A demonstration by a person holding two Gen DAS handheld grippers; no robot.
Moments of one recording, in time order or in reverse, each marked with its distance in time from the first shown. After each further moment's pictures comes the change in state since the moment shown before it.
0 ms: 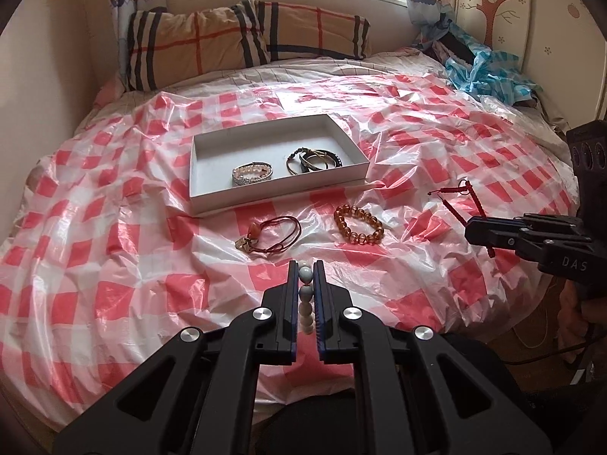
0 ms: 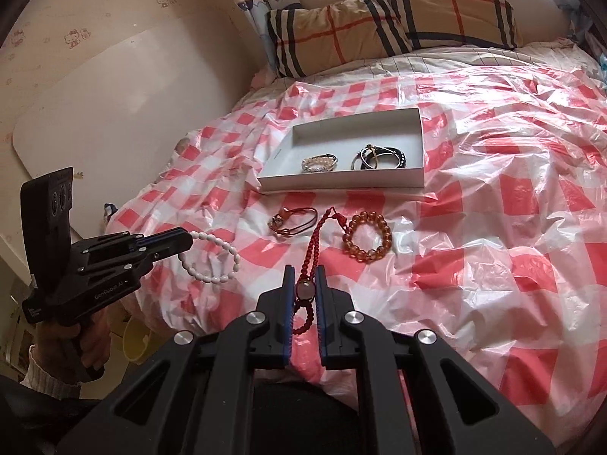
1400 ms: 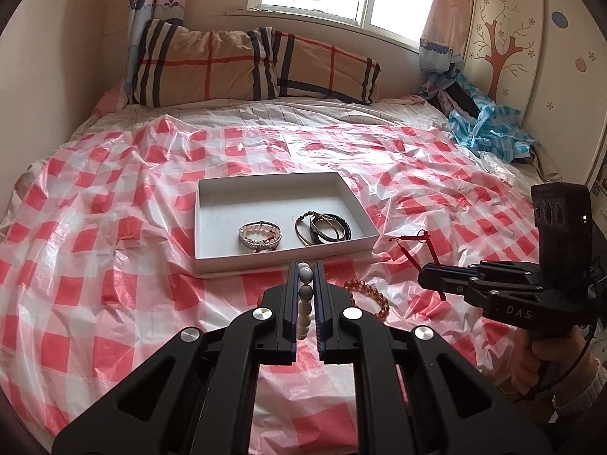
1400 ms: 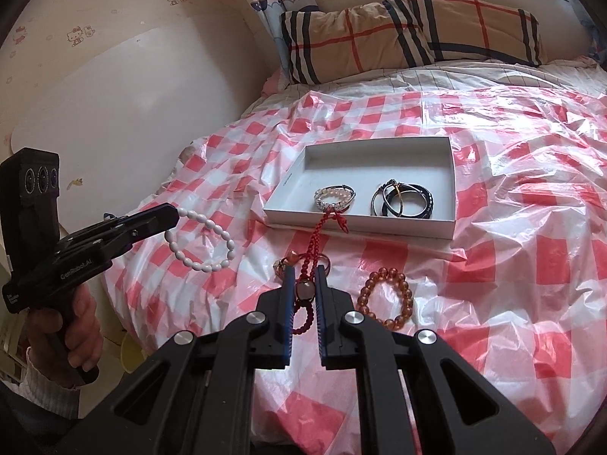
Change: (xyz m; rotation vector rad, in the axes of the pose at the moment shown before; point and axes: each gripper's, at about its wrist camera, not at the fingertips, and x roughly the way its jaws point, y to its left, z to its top) left arm 0.022 0.047 0.063 -0.118 -0.120 -0.082; right arm 0.063 -0.009 0.067 -0.038 -0.004 0.024
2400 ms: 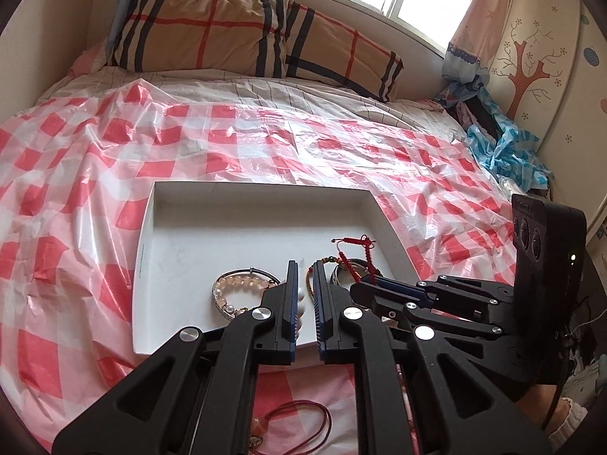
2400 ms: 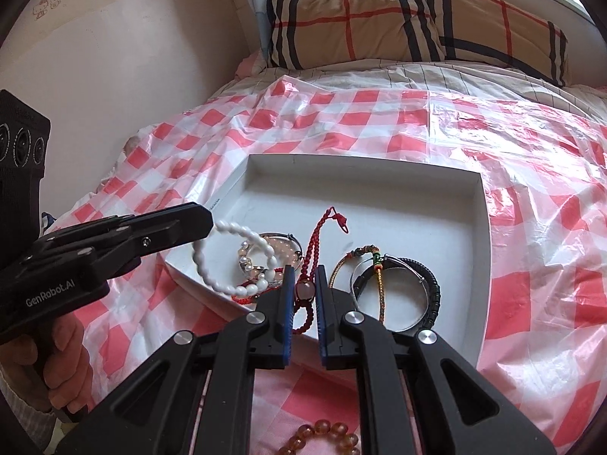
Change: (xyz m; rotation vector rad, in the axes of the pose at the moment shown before) left arm 0.178 0.044 0.050 -0.124 0.052 -0.068; right arm 0.154 -0.053 0.073 -0.082 0.044 -0.112
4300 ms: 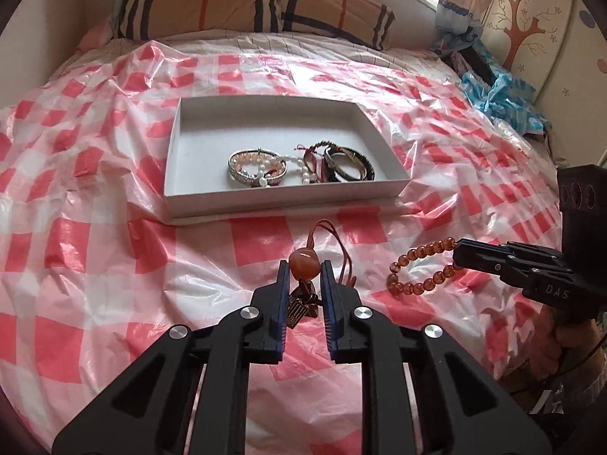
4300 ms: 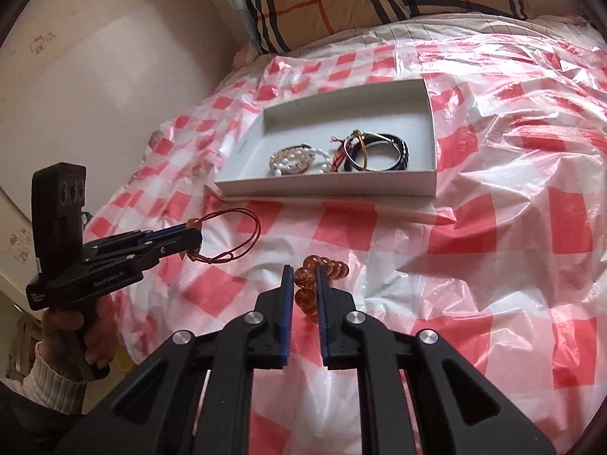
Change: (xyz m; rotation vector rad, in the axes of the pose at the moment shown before) left arm -0.088 -0.014 -0.092 0.065 0.143 0.037; right arm -0.120 0.007 -0.100 0.178 0.039 0.118
